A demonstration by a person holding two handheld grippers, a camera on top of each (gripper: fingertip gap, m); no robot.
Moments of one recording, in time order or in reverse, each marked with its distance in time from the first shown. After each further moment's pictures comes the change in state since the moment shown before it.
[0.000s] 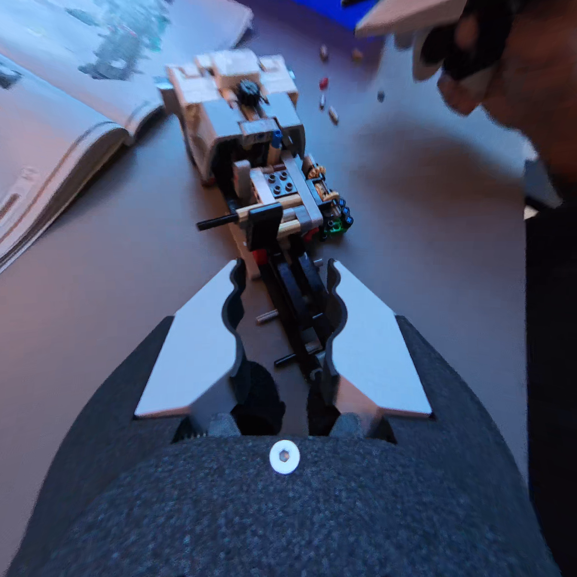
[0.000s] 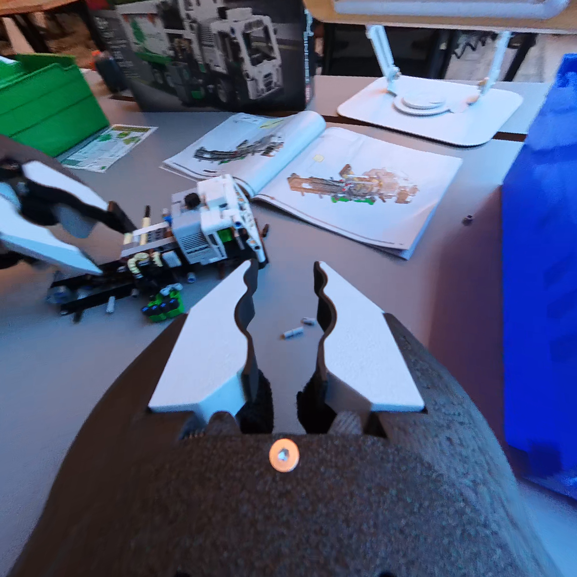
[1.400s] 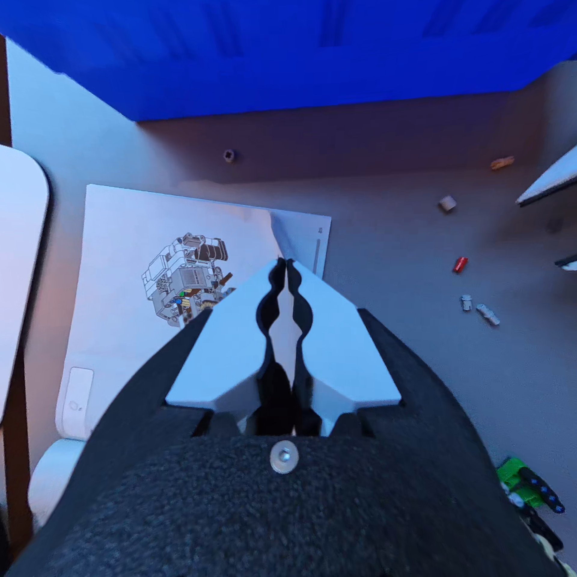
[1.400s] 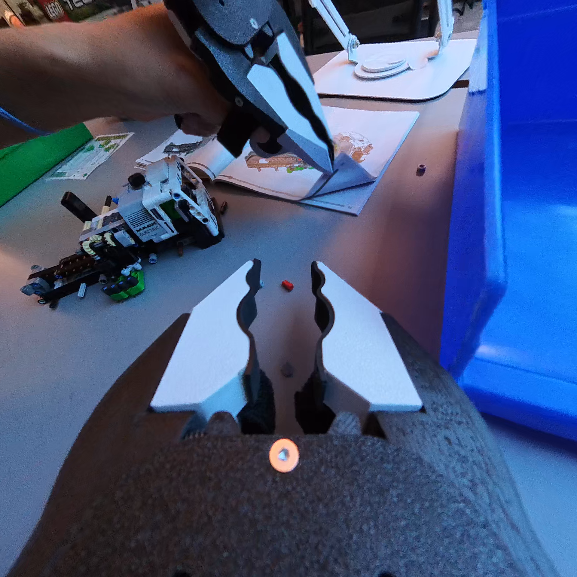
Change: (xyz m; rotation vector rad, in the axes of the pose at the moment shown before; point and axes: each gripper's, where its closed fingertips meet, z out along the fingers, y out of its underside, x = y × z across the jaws) left arm -0.071 -0.168 0.181 -0.364 -0.012 0.403; right arm 0.049 0.028 -0.019 0.000 -0.006 0.116
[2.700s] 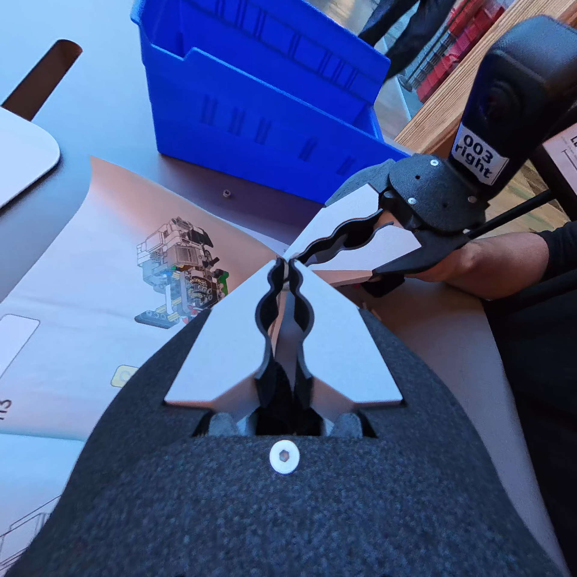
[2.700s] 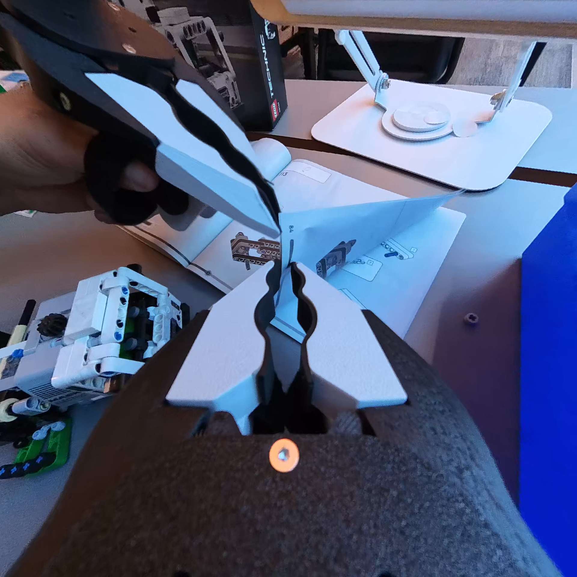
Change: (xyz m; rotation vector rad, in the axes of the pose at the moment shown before) left arm -0.011 0.009 -0.073 0.491 0.361 -0.328; right arm -0.002 -0.066 0.129 -0.044 -0.018 -0.089
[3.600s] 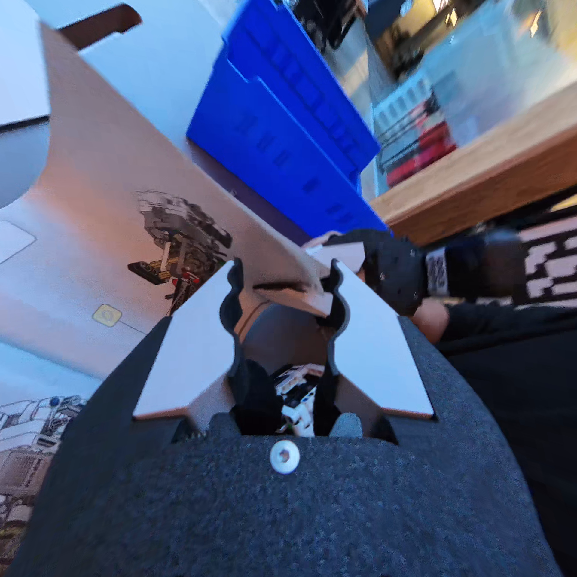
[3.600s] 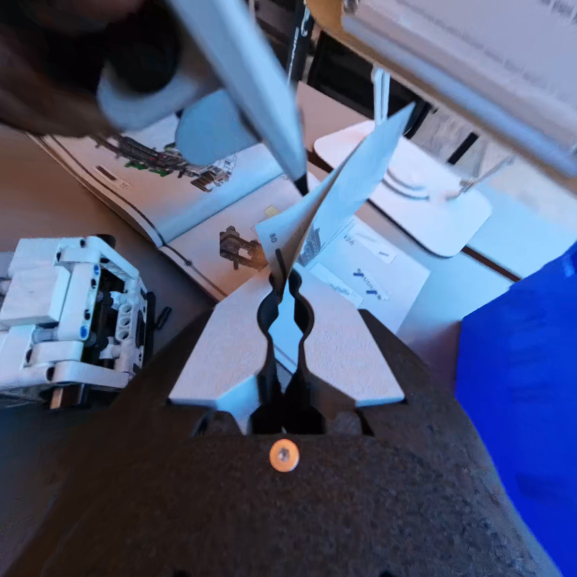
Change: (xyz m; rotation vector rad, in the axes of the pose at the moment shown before) left arm -0.004 -0.011 -0.033 0.092 0.023 -0.352; right arm -0.010 -0.005 0.013 -0.019 0.118 -0.370
